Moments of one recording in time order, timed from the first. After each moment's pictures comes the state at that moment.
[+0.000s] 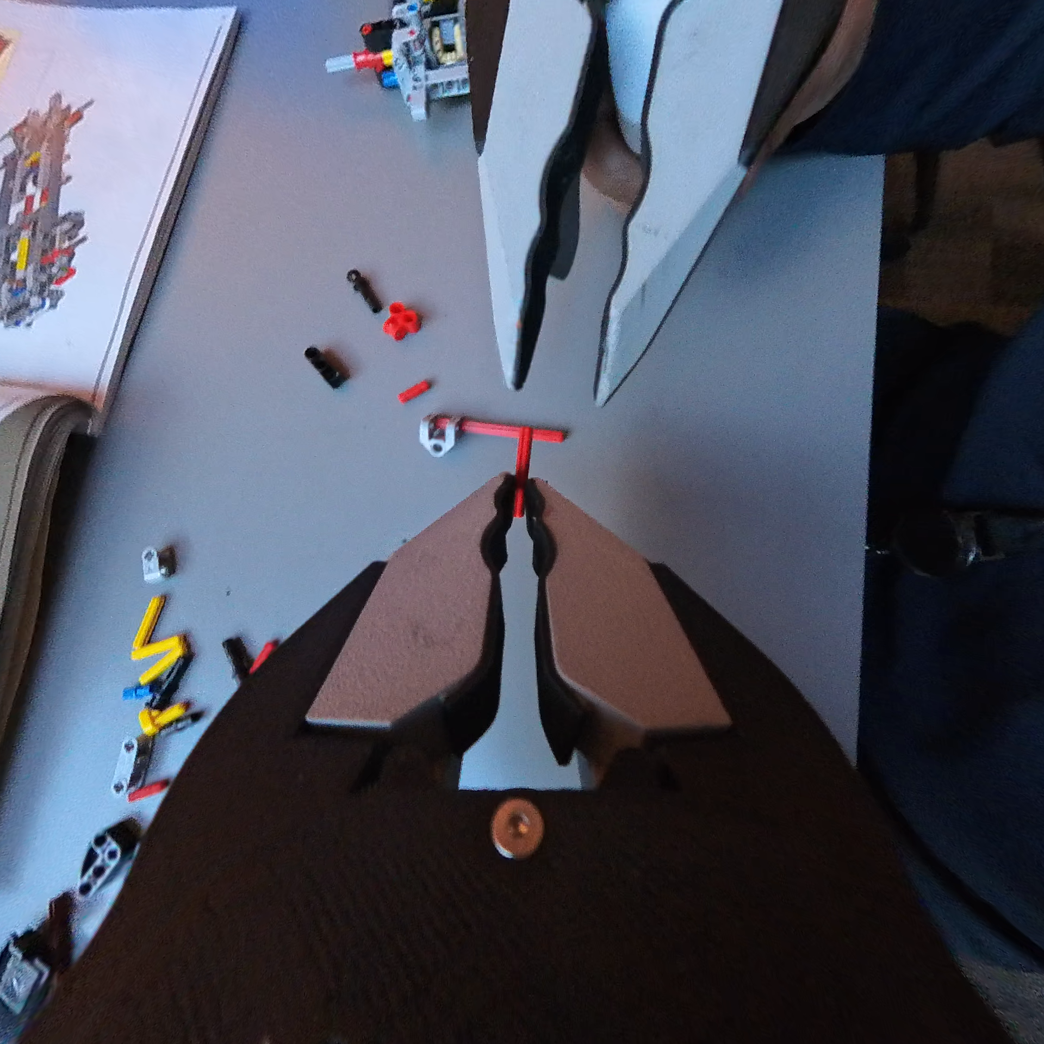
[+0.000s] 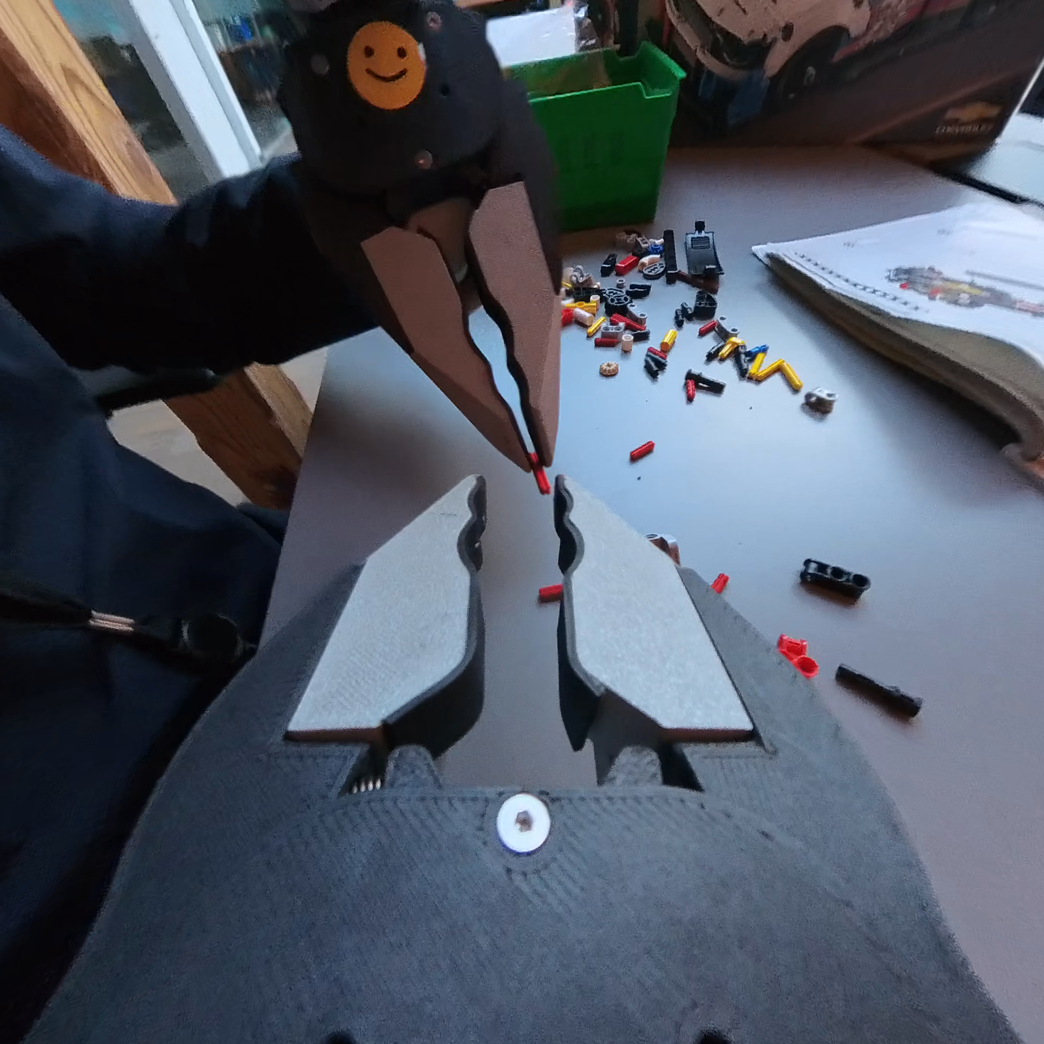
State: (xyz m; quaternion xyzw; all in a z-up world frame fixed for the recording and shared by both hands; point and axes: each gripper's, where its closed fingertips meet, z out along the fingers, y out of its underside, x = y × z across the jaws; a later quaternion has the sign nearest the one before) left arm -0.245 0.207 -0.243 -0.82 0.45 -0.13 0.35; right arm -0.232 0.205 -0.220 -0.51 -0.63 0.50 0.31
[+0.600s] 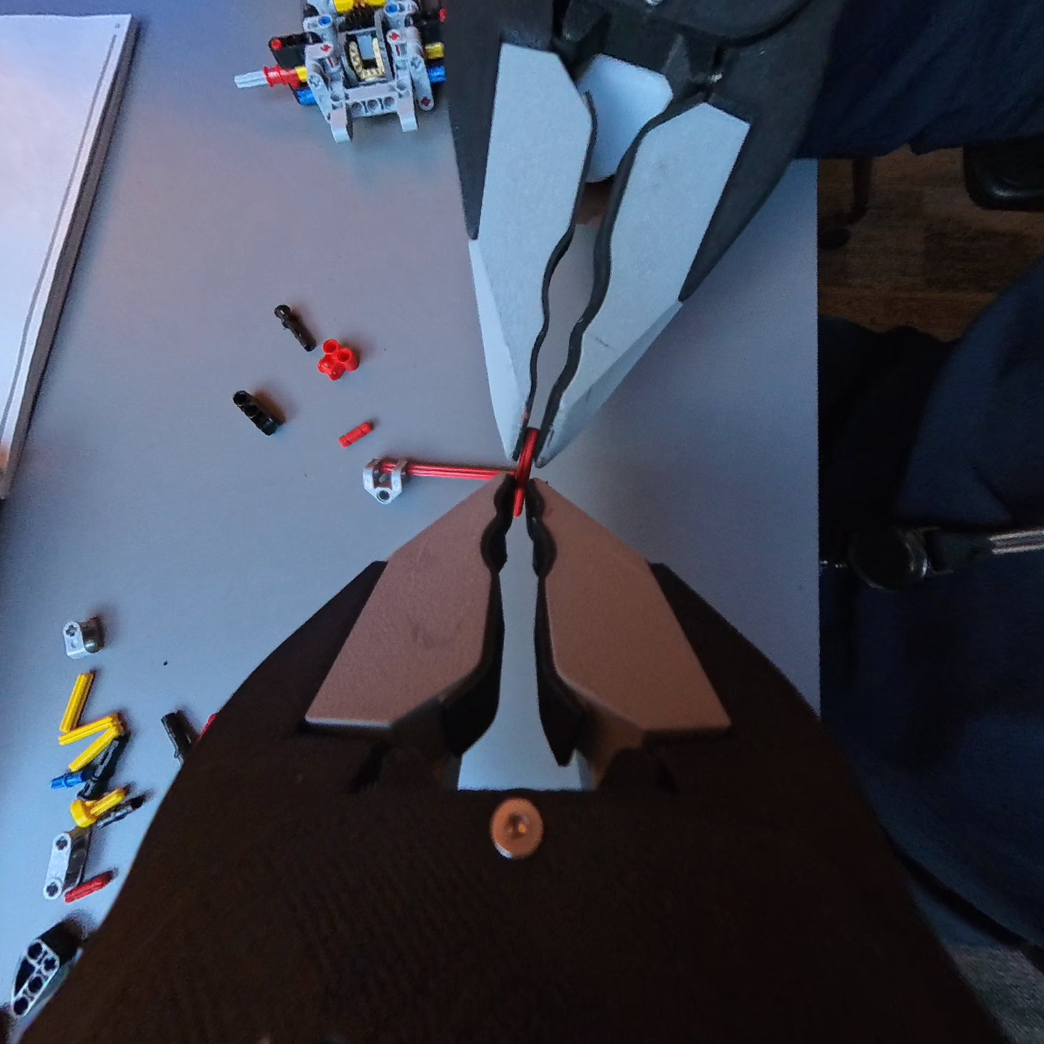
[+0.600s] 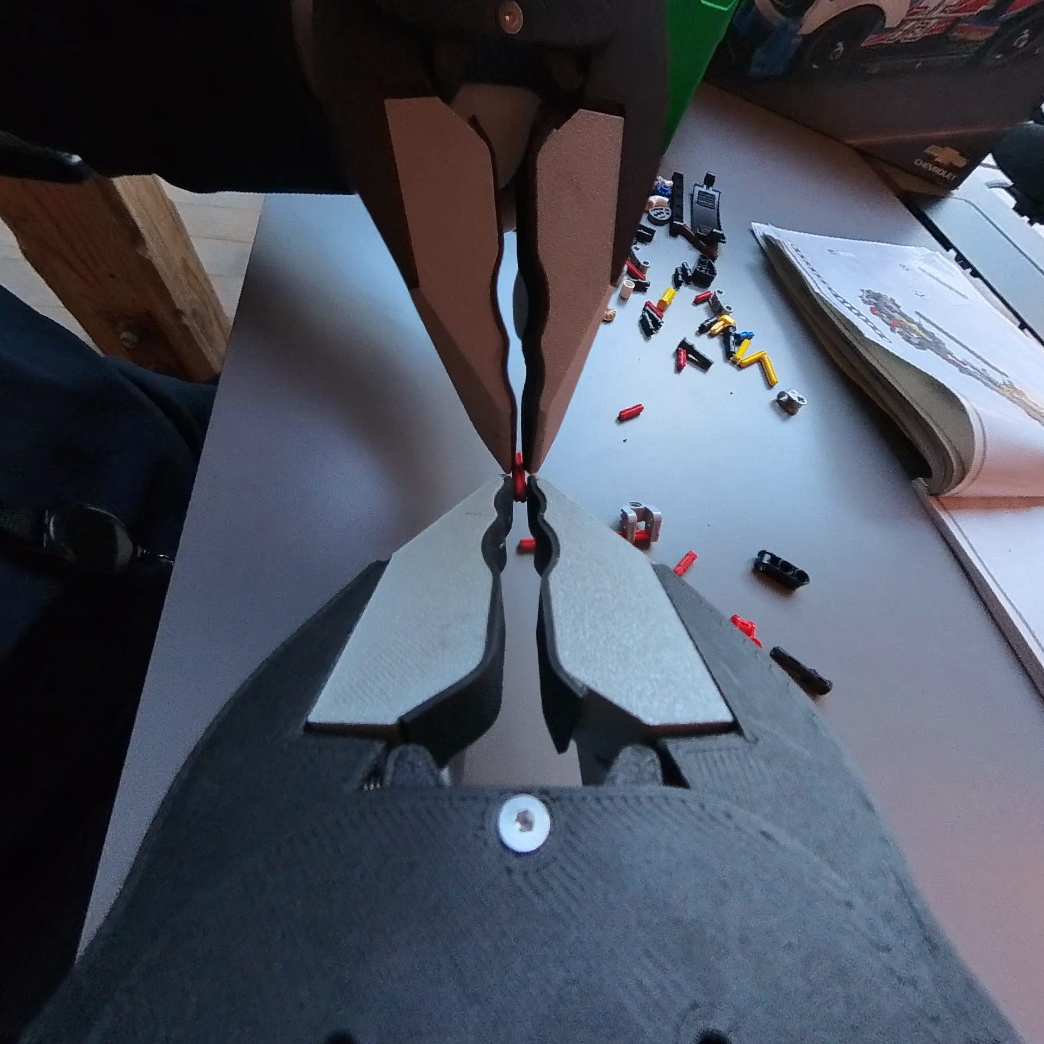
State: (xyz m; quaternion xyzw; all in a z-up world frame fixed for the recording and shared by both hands) left arm -0.218 0.203 -0.248 -0.81 0.47 -0.16 0.32; right arm -0.225 0.201 -0.243 -0.47 -0.71 0.37 0.37
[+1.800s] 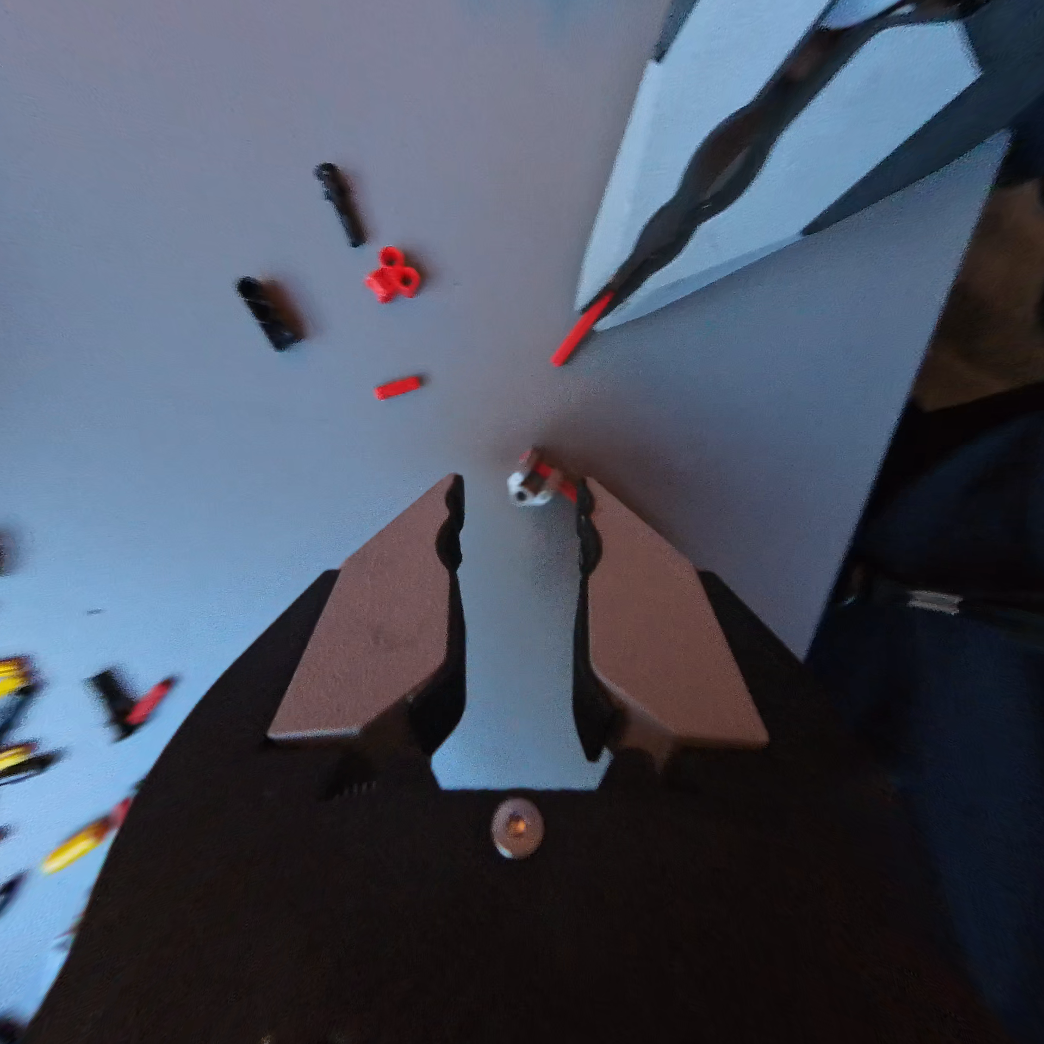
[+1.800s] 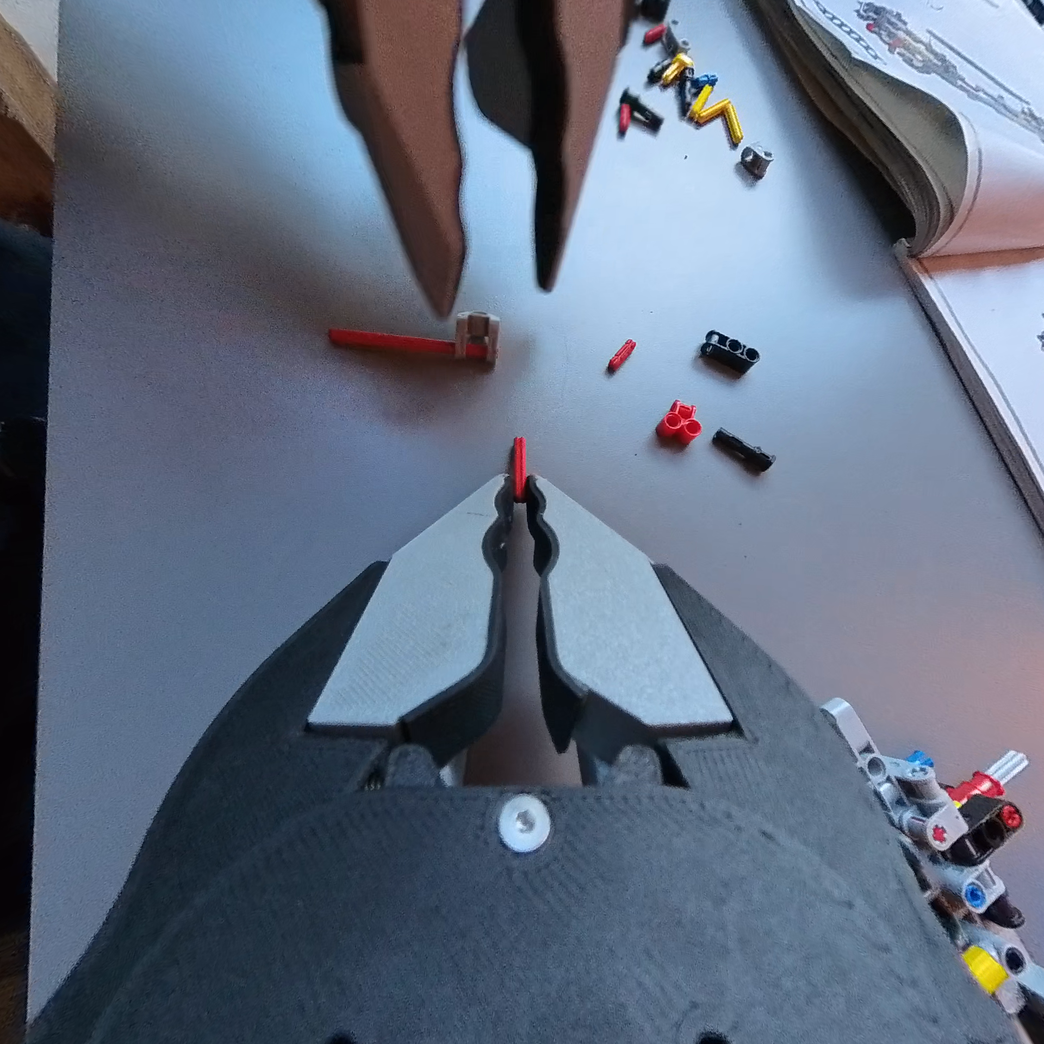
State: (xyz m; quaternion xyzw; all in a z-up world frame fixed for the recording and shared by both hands) left arm -0.223 0.231 -0.273 -0.90 0.35 -0.16 0.19; right arm -0.174 0.252 -0.280 -0.55 -0.72 0.29 0.31
